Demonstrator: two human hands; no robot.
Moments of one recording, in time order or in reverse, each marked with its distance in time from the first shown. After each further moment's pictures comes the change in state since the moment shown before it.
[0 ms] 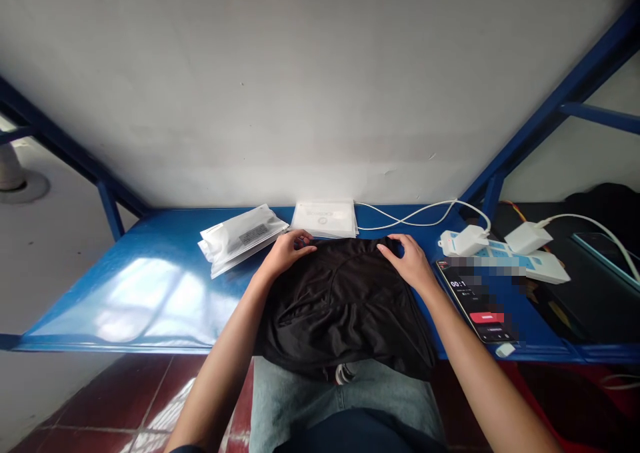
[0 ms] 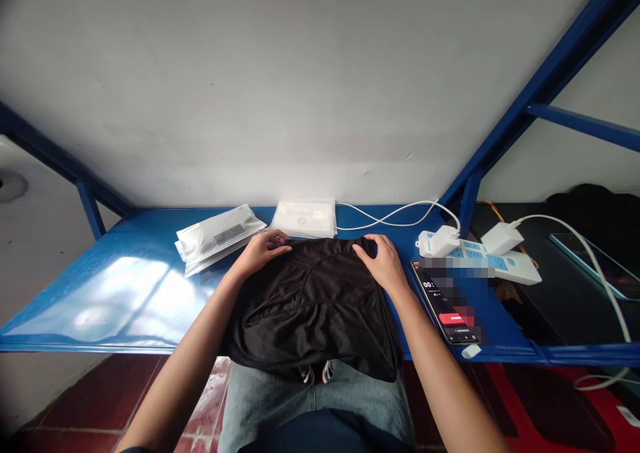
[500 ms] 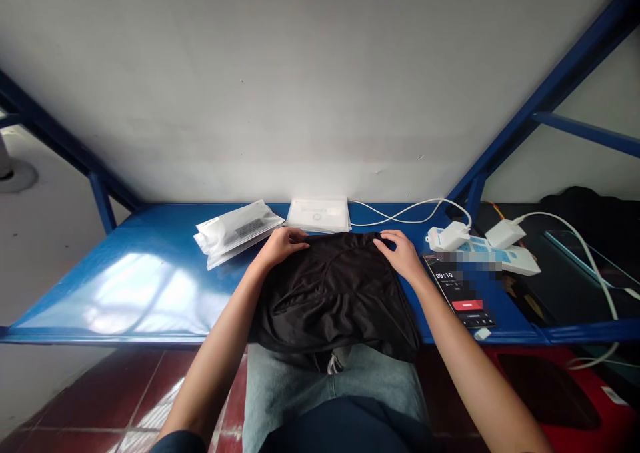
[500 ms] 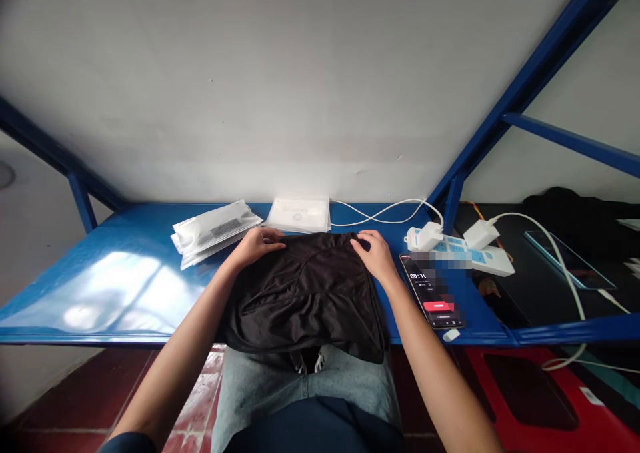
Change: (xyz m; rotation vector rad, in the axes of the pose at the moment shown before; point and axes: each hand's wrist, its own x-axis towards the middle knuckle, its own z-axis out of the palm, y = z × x) left_hand 0.002 -0.009 0.002 -0.074 -0.041 -0.026; right_hand 0.002 0.007 -0.003 0.043 -0.012 -0.001
